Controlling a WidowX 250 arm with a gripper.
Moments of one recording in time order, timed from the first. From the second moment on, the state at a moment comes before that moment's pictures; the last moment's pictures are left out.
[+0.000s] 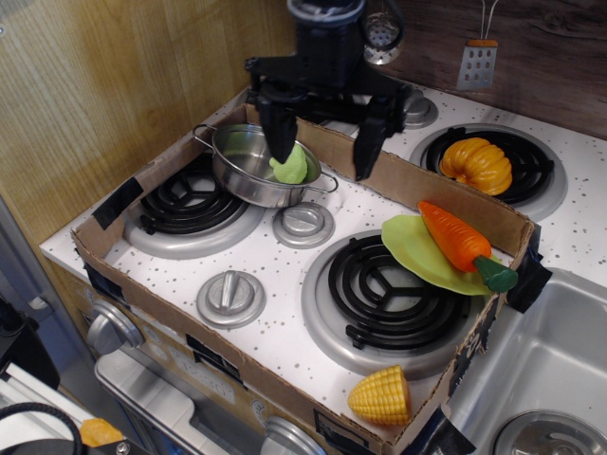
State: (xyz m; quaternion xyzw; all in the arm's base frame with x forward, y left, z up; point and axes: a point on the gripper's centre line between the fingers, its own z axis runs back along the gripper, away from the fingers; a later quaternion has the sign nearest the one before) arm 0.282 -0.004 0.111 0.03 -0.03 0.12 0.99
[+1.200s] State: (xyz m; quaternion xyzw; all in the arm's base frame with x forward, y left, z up) arm 0.330 -0.073 0.055 0.11 -0.05 0.19 0.97
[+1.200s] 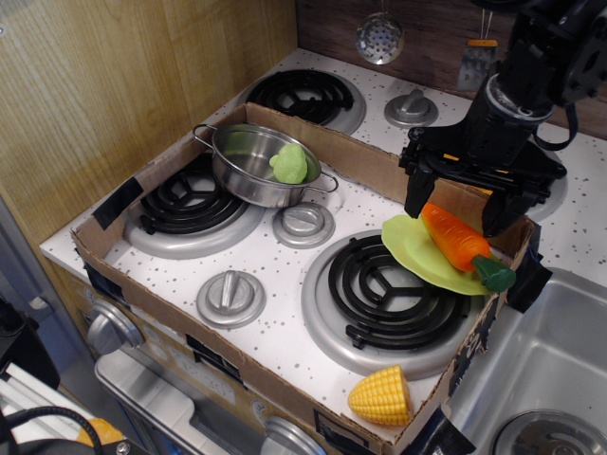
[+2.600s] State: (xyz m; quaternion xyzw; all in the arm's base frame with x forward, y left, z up) arm 0.325 -0.083 0.032 0.07 -0.06 0.25 0.96
